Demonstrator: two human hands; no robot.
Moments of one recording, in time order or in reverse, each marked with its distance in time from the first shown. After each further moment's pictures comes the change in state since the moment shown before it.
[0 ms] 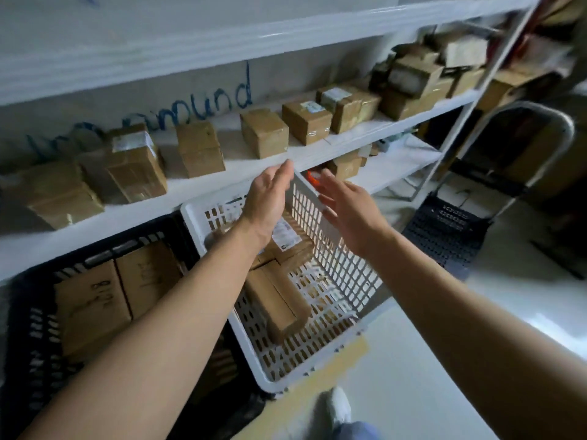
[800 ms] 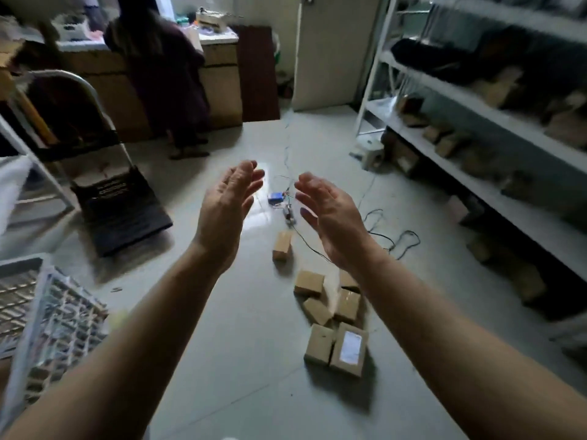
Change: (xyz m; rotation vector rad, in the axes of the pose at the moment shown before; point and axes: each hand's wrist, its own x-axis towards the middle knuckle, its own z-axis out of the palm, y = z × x) left_hand -0.448 0.060 0.179 -0.224 -1.354 0.053; right_hand -0.574 0.085 -0.082 0.266 1.332 -0.244
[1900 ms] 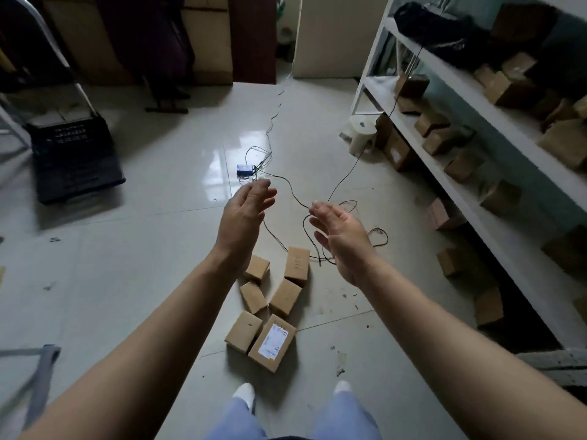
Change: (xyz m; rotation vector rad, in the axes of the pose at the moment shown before) left_hand 0.061 -0.125 0.306 -0.052 0.149 -0.193; right_hand 0.071 0.029 -0.333 -0.103 -0.005 0.239
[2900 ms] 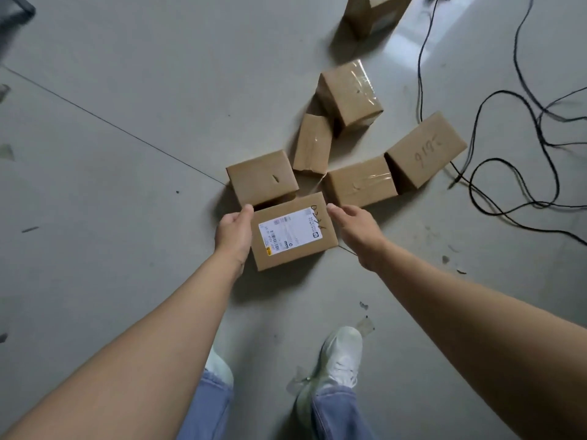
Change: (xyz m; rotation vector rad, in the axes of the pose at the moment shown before) left_hand 0.031 -0.687 -0.048 -0.034 0.984 -0.822; right_hand 0.265 0.597 -0.075 -0.908 -0.522 0.434
